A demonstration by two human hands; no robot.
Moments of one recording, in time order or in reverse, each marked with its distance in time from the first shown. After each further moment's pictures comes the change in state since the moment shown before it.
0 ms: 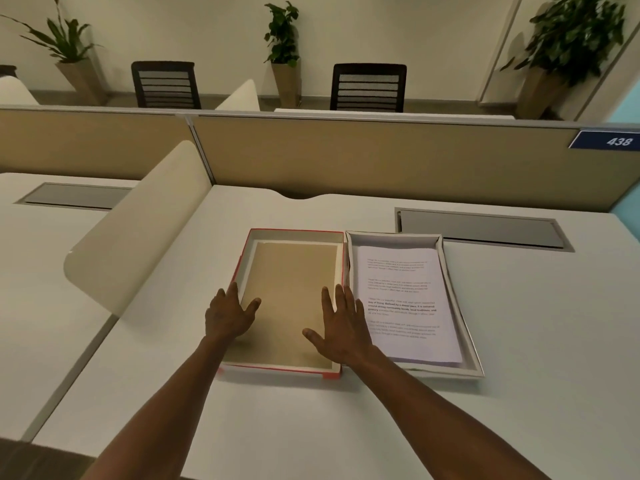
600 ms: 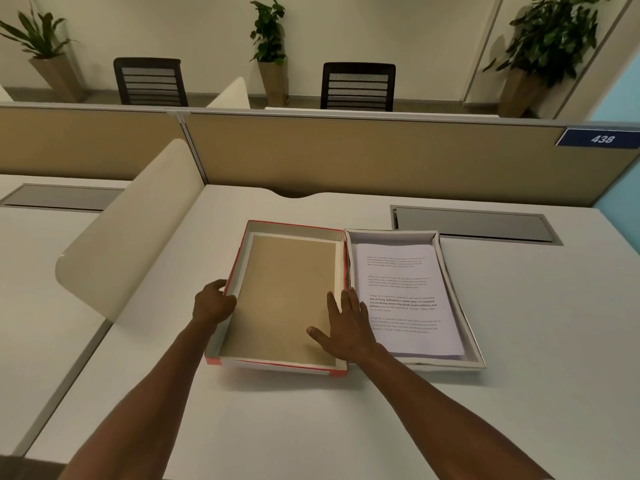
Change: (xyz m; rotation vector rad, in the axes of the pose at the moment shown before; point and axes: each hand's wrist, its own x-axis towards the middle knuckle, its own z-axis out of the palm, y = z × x) left_hand 0.025 -0.017 -0.031 -0.457 -0.025 -0.131; right_hand 0.001 -0.003 0.001 0.069 -0.092 0.075
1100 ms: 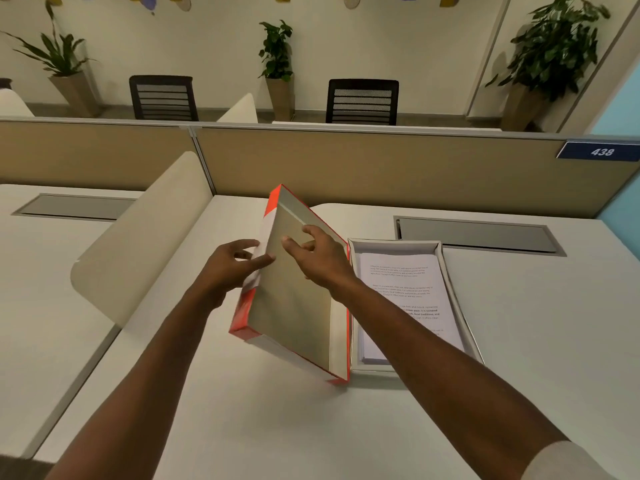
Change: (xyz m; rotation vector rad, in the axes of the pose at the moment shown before) left_hand -0.053 0.100 -0.059 -0.283 -0.206 0.280; right_hand 0.014 -0.083 -0.141 0.896 0.253 -0.054
